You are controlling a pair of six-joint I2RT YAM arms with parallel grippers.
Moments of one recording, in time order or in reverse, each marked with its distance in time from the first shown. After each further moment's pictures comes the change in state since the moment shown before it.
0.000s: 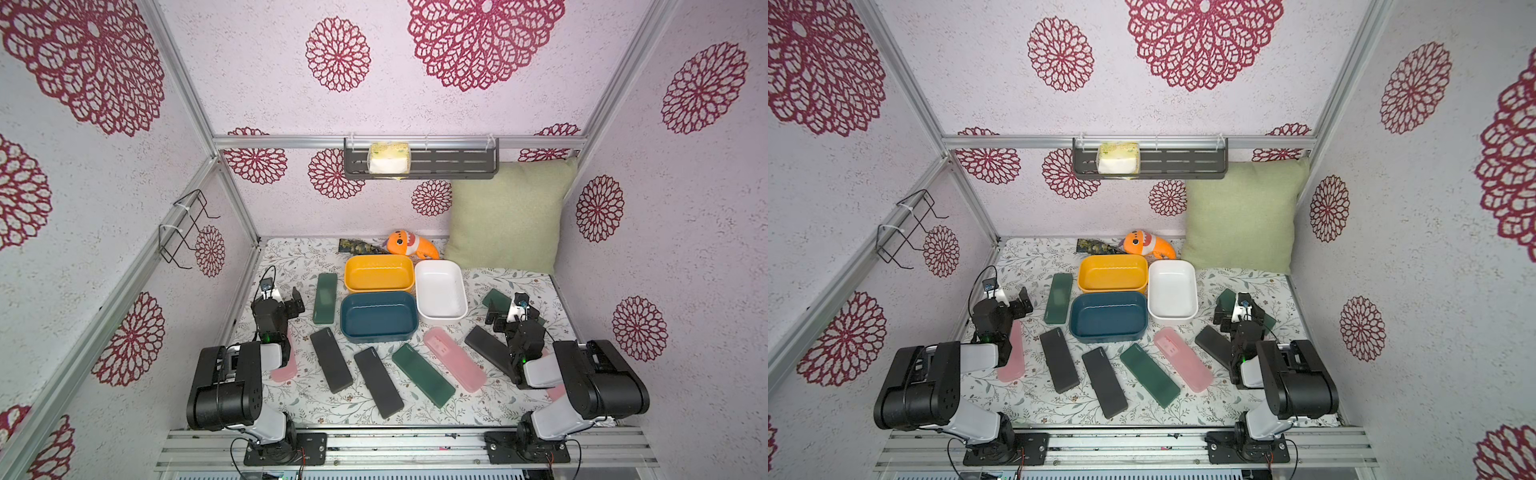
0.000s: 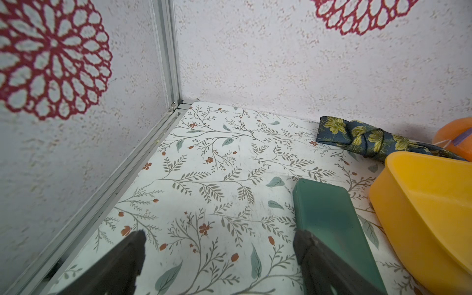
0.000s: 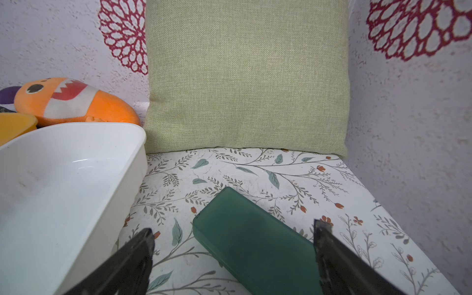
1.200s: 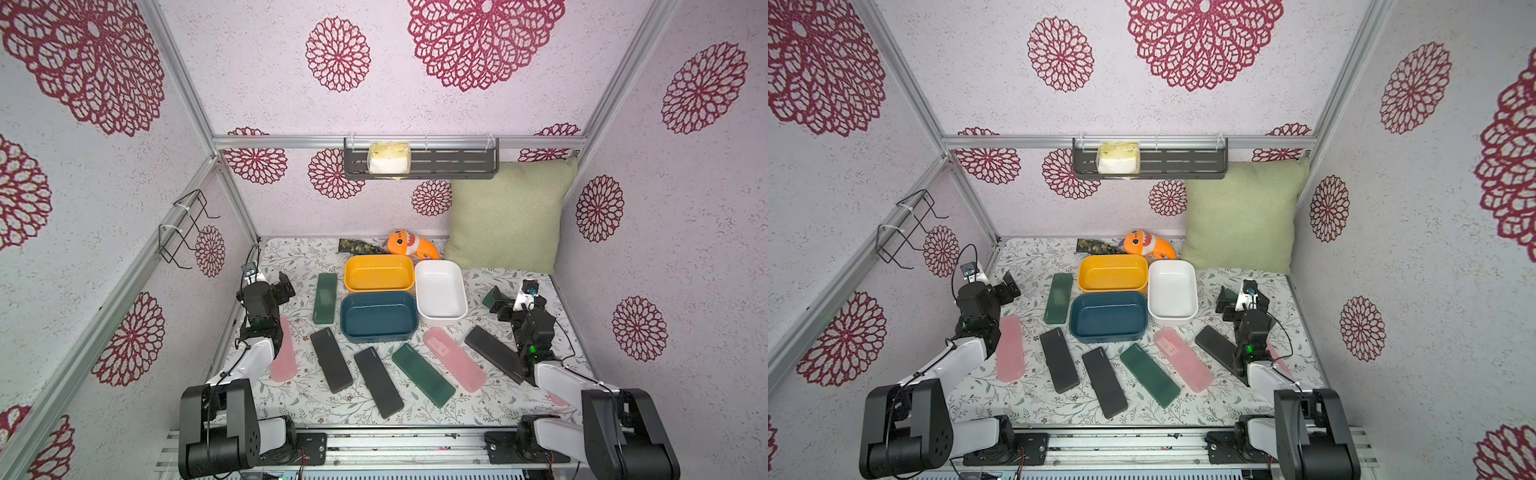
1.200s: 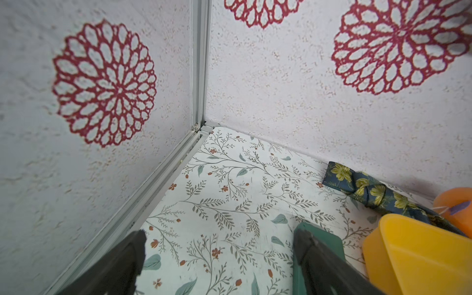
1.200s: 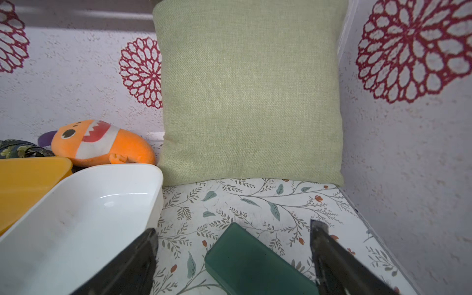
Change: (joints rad) left arm 0.006 -0.268 0.208 -0.483 -0.119 -0.129; right arm 0.023 -0.378 0.155 -0.495 -0.013 0.029
